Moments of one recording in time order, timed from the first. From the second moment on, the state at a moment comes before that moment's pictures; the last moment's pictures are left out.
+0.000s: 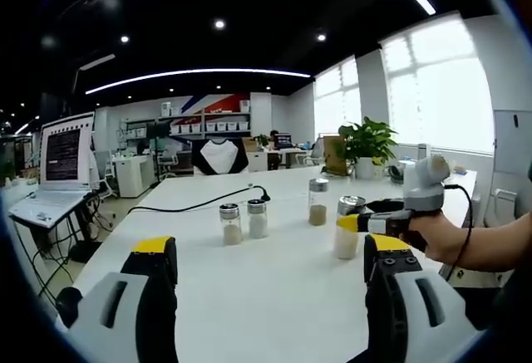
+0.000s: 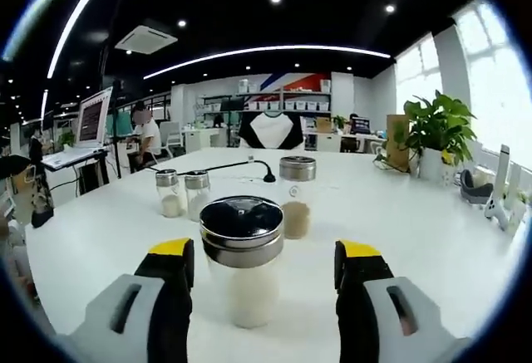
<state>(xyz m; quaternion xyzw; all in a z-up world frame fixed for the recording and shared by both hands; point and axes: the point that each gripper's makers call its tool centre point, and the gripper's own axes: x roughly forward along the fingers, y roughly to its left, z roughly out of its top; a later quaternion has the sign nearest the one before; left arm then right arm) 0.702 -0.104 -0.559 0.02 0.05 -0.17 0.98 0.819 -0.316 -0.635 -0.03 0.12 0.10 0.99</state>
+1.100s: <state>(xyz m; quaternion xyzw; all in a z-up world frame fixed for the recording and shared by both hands) 0.706 -0.092 -0.552 0.00 0.04 -0.16 0.99 0.833 -0.306 -0.666 -0.01 0.13 0.06 0.99</state>
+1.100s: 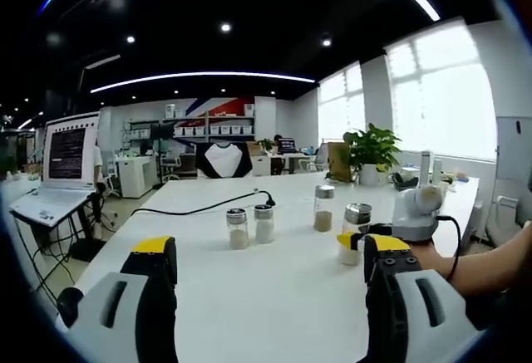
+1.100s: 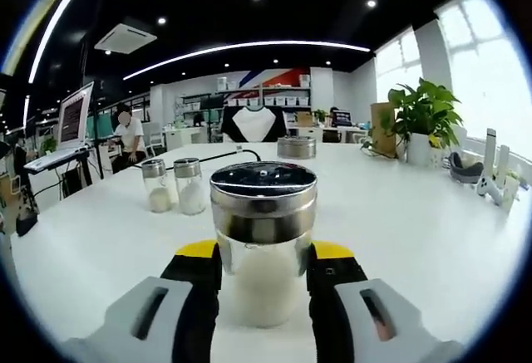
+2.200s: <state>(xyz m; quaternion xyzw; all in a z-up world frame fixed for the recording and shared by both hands) 0.708 -0.089 -0.551 0.00 0.04 -0.16 0.99 0.829 -0.301 -0.666 -0.02 0.14 0.14 0.98</state>
